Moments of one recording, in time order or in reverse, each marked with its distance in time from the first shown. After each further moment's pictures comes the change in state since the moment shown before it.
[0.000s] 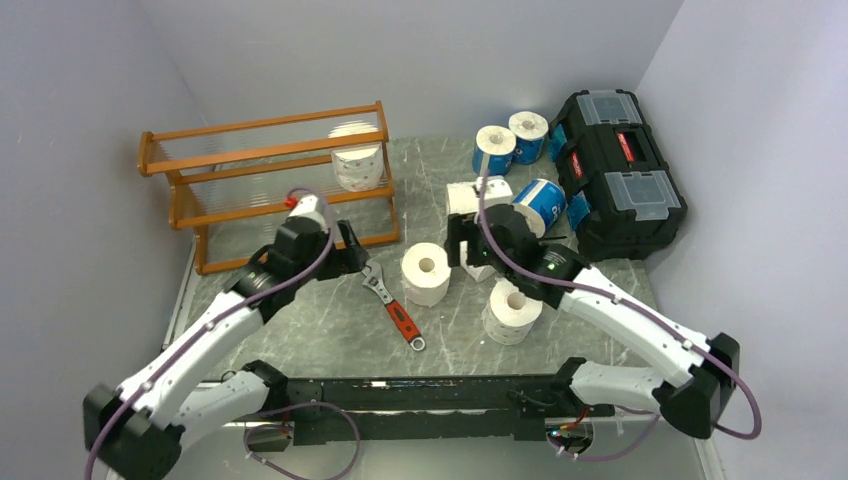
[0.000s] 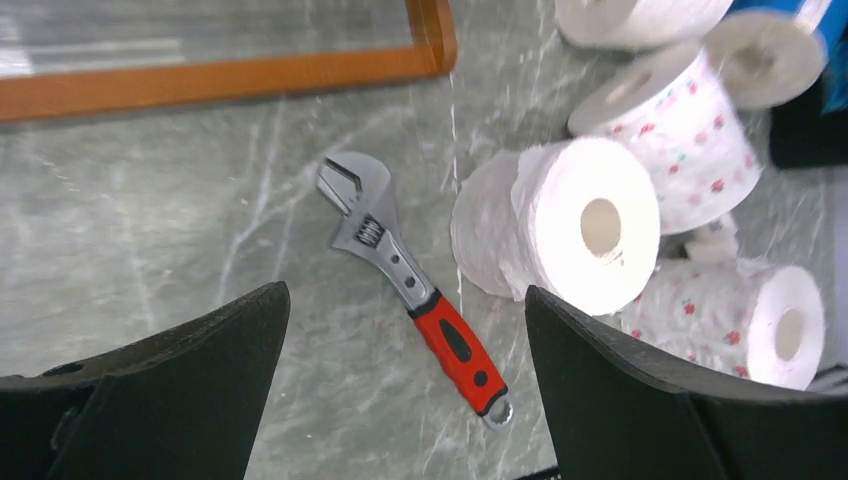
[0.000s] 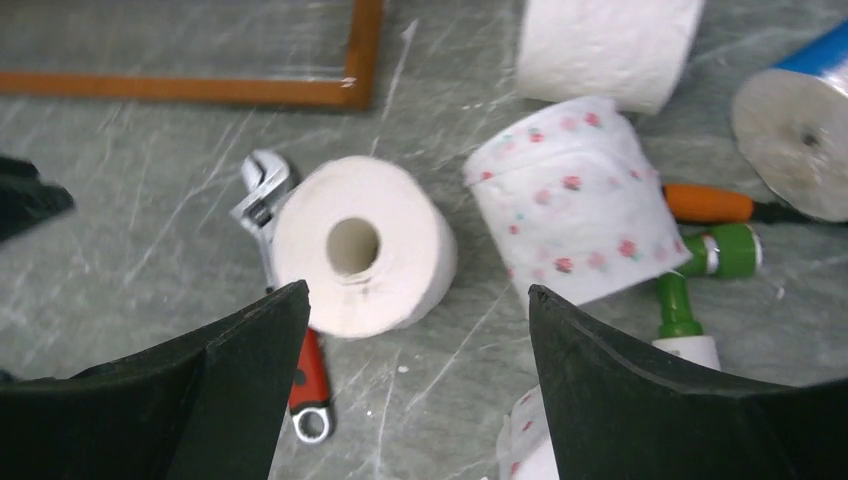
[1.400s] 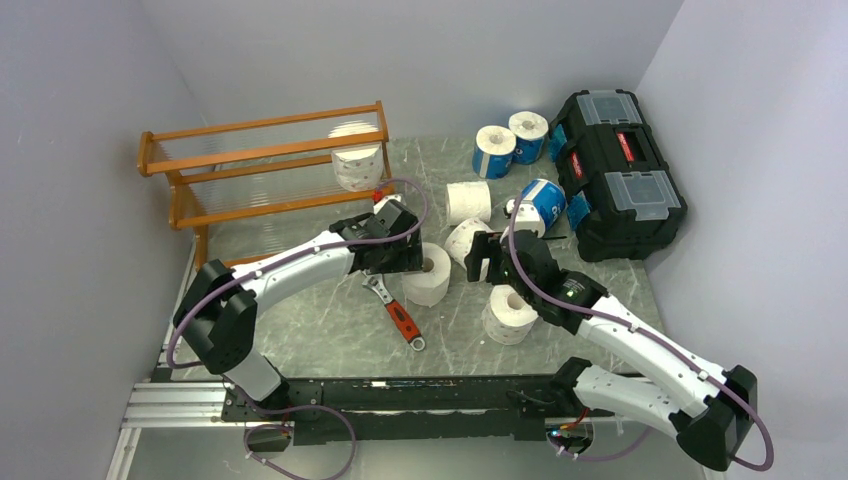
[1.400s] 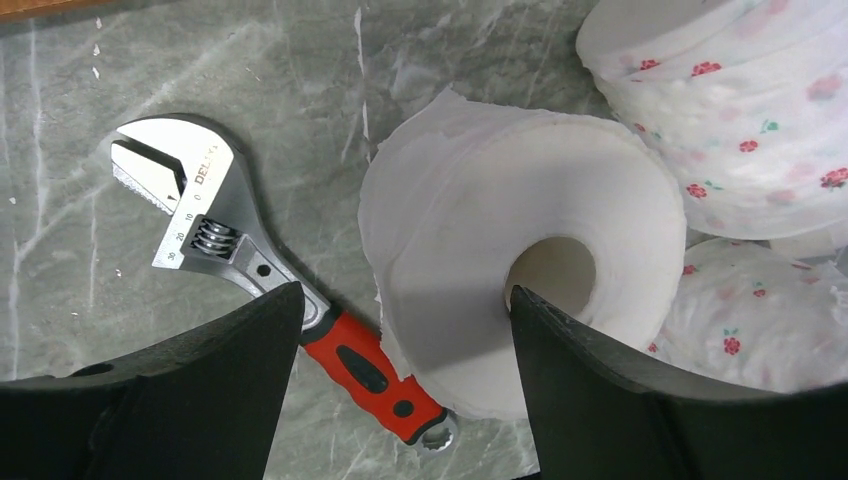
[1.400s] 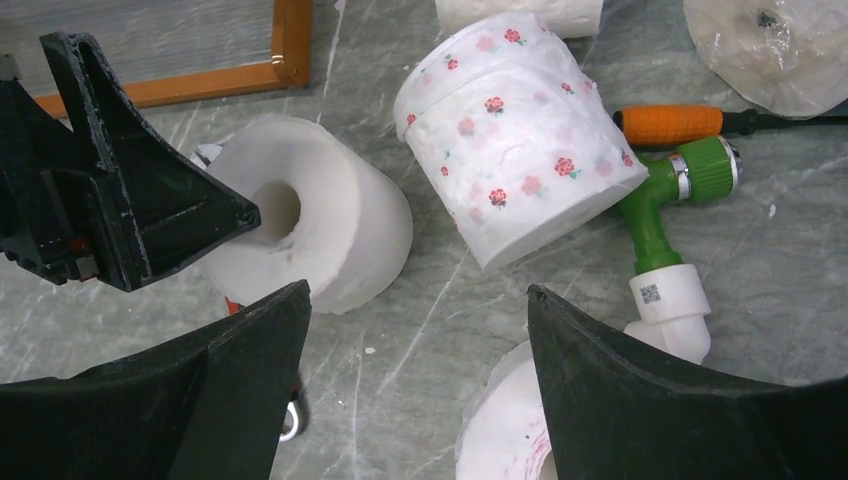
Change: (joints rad) left arm -0.262 0.707 0.388 -0.088 -0.050 -0.141; right arm -0.076 -0.229 -0.279 0.074 0.028 0.104
